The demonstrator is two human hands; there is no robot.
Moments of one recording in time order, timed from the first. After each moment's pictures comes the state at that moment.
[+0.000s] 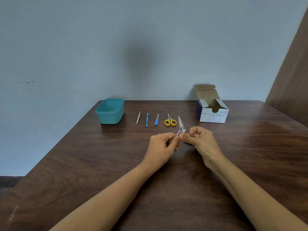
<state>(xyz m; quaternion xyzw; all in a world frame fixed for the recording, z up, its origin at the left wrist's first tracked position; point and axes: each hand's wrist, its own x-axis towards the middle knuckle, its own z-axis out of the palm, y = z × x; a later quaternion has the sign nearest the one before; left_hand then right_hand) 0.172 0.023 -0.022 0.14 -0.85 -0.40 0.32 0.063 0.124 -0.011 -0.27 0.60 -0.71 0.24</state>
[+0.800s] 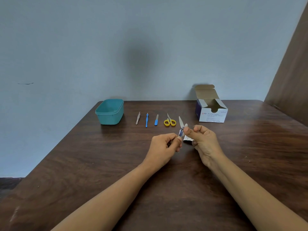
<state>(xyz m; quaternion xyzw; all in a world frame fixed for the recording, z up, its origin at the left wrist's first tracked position) 0.170 0.027 -0.021 0.13 -0.85 -0.41 0.31 0.062 0.122 -0.009 -0.21 0.55 -0.77 0.25</state>
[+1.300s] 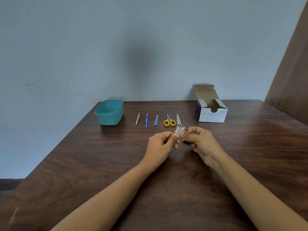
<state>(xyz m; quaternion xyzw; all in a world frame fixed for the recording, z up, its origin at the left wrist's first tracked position) 0.167 0.021 -0.027 0.15 -0.80 -0.48 0.32 0.058 0.123 -0.008 -0.22 0.58 -0.72 0.30</state>
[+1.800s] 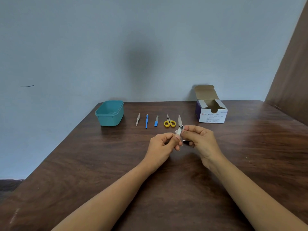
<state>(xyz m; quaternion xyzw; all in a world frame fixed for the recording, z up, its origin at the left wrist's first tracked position) 0.168 0.023 -0.025 0.13 -0.79 -0.53 0.29 0.069 0.124 -0.004 -0.24 0.62 -0.72 0.21</state>
